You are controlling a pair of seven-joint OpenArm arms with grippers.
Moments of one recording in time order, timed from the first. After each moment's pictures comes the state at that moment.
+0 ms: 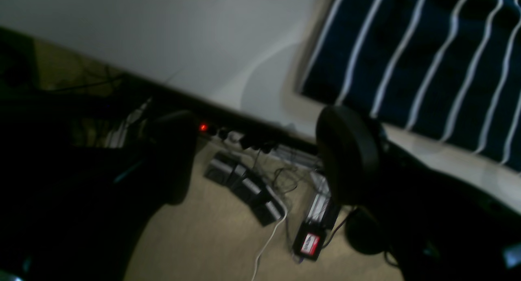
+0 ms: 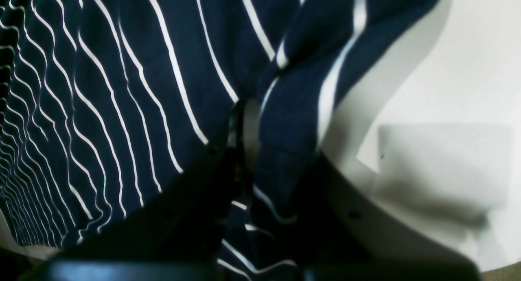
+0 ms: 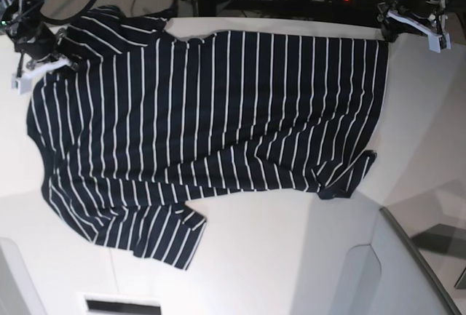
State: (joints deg) left arm 27.0 -5.2 -48.9 85.0 -16.8 -33.0 35.0; right arm -10.8 0.1 46.0 72.9 24.5 31.8 -48.1
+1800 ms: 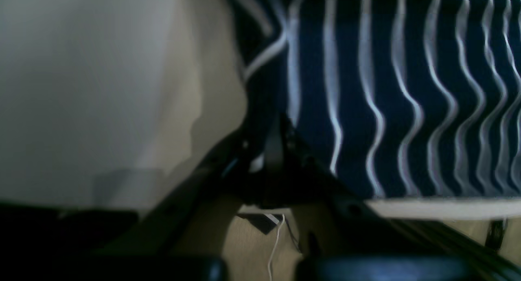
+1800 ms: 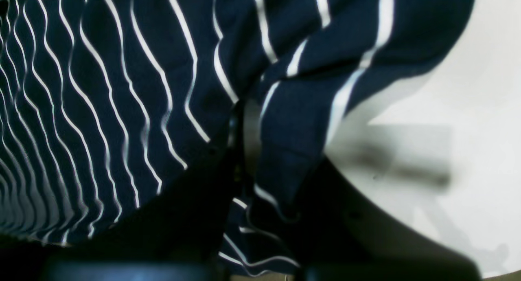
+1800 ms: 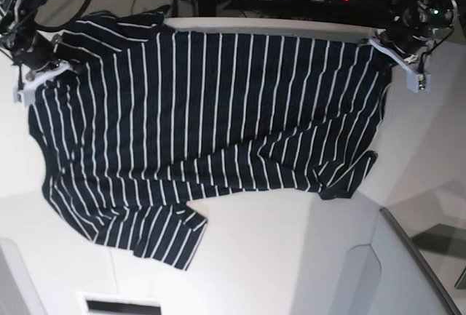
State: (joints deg) left arm 22.5 -6.5 -39.8 93.1 -17.3 -33.0 44.9; right arm -11.3 3.5 39.2 76.3 23.8 31.1 -50.1
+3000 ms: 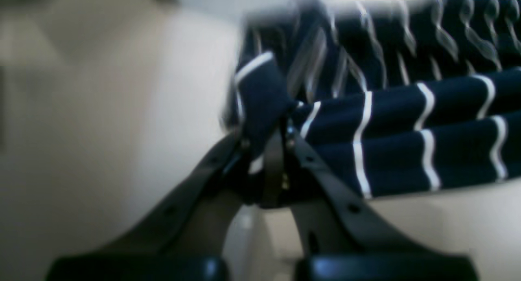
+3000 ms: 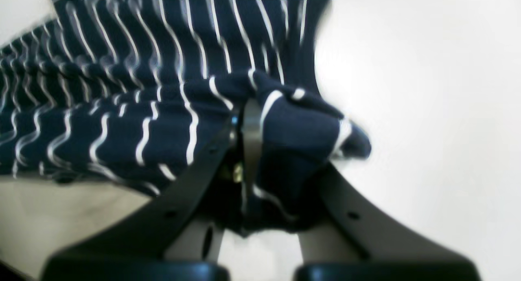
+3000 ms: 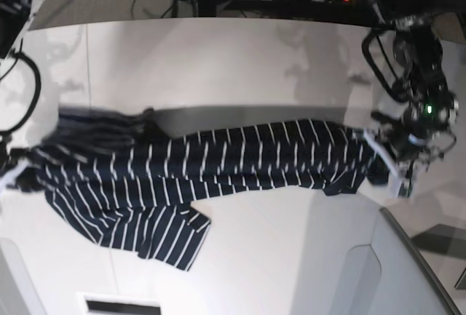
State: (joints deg) left arm -2.1 -12.8 -21.9 92.3 0.6 -29.2 45.3; right arm 10.0 17.5 28.7 81.3 24.5 31.6 -59.9
